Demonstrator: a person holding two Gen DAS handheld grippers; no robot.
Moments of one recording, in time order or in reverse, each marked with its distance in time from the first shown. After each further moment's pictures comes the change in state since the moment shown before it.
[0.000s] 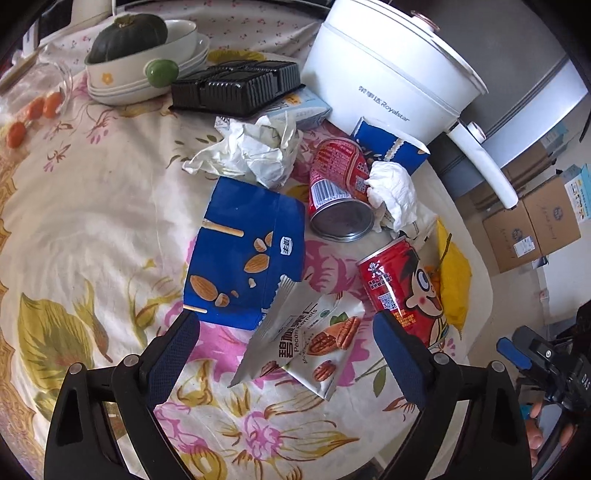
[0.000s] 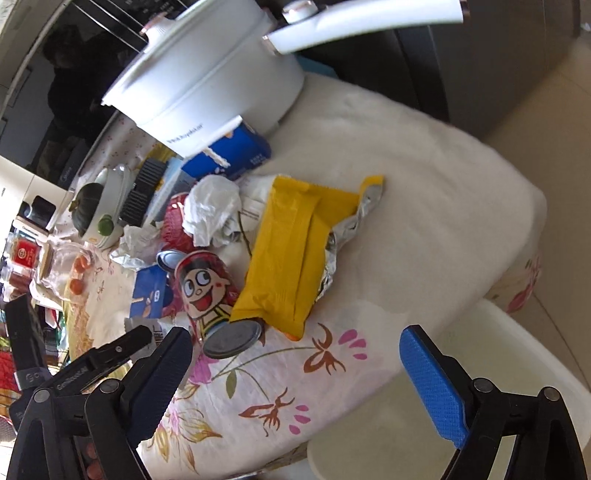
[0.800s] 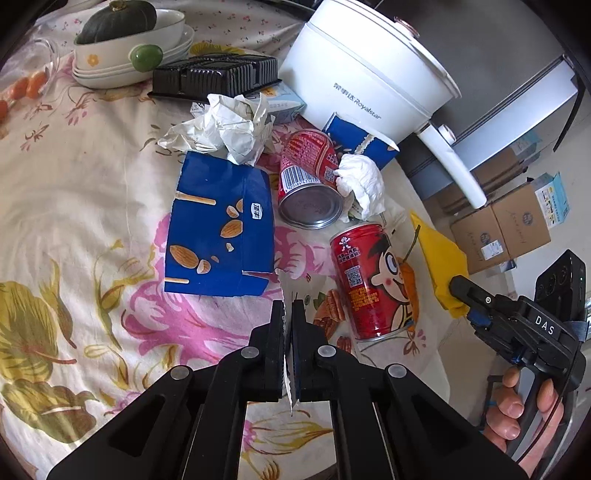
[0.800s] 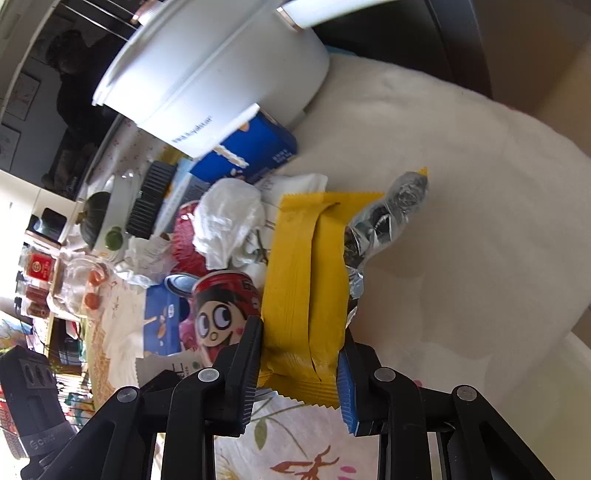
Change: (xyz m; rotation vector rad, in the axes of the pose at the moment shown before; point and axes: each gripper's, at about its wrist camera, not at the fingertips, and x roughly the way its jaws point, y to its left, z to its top) left arm -0.001 0.016 -0.015 -0.060 -0.004 -0.180; right arm 0.031 0.009 0.014 0.017 -0.020 0.108
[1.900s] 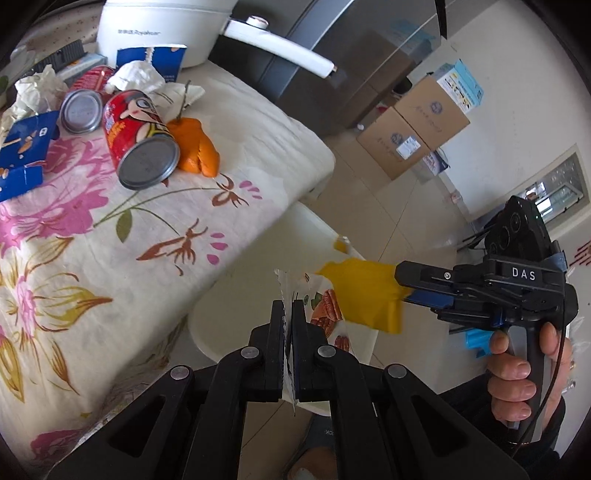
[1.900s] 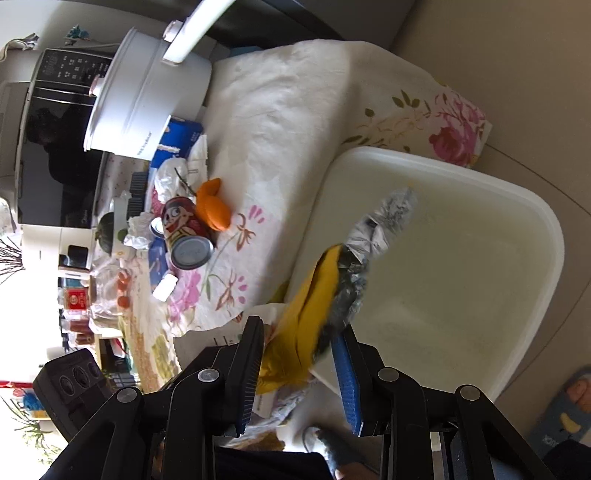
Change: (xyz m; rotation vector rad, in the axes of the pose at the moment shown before) left arm 0.015 -0.134 -0.148 0.384 0.163 -0.220; right arm -0.115 -0.106 -0.106 0.318 0.055 0.062
